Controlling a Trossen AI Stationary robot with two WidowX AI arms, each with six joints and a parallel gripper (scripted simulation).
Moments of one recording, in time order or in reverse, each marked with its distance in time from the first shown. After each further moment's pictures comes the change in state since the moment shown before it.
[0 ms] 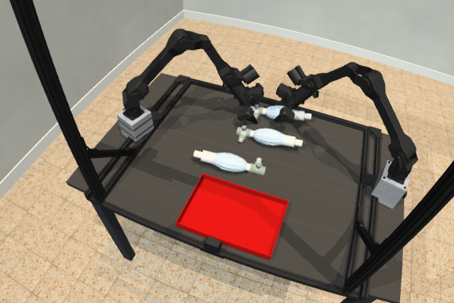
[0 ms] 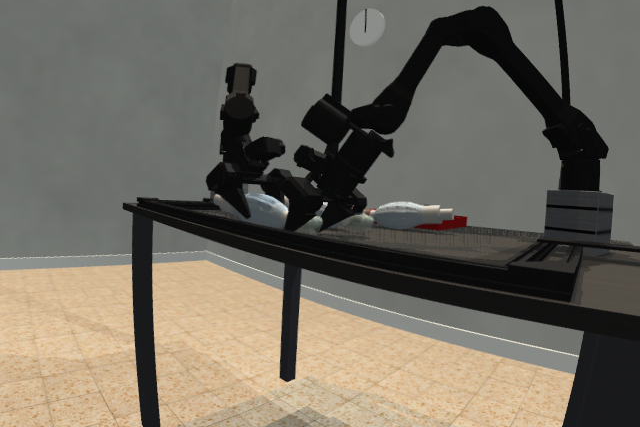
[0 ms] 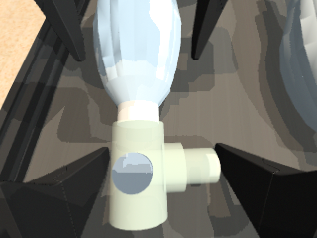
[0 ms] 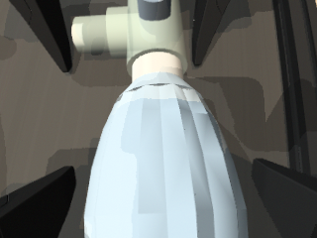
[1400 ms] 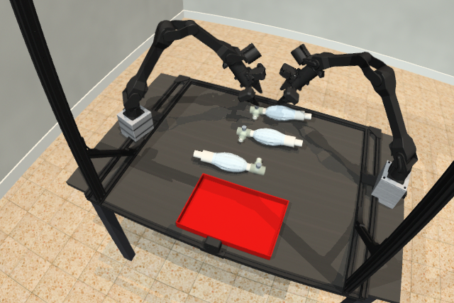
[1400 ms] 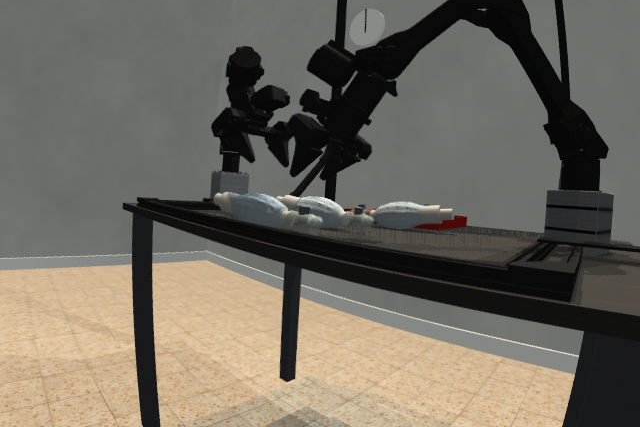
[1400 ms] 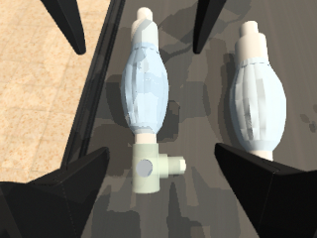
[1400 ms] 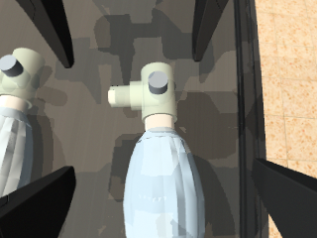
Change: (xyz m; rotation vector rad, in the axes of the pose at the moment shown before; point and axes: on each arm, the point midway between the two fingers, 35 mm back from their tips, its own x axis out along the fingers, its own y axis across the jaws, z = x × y) left arm -0.080 -0.001 0.056 -0.006 0.010 -0.001; right arm -0.082 0.002 0.056 -0.003 0.000 -0.001
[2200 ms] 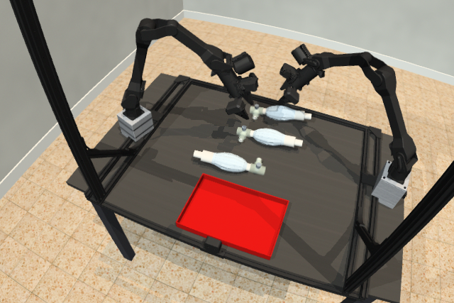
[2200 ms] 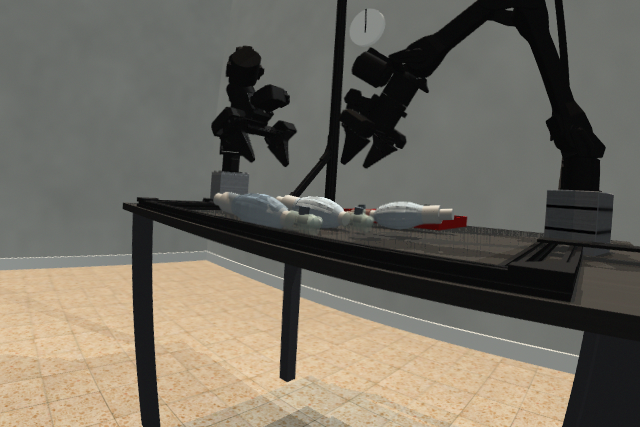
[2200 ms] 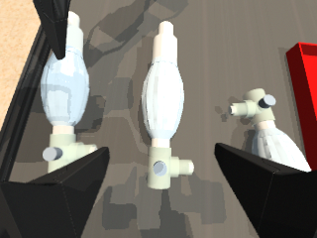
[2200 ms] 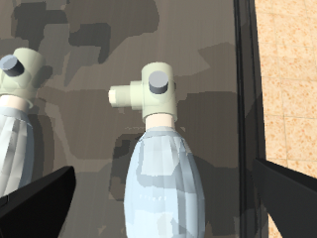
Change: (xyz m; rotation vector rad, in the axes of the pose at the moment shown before) left arm -0.039 -0.124 0.005 0.016 0.056 -0.021; right arm -0.001 0.000 0.000 0.000 -0.001 -0.001
